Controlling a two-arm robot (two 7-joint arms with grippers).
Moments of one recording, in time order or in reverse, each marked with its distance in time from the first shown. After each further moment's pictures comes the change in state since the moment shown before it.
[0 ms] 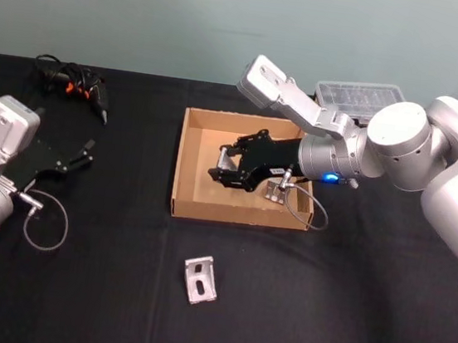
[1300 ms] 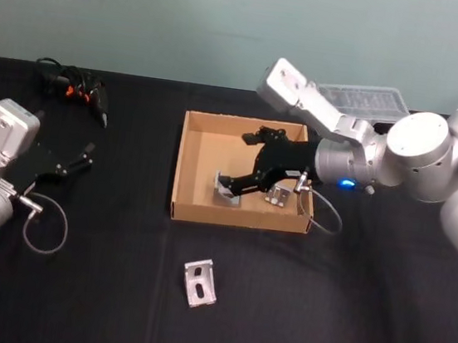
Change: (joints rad) left arm 0.000 0.000 0.000 0.000 0.000 0.000 0.000; right arm -0.062 0.044 0.077 -0.086 -0.038 0.004 -0.024
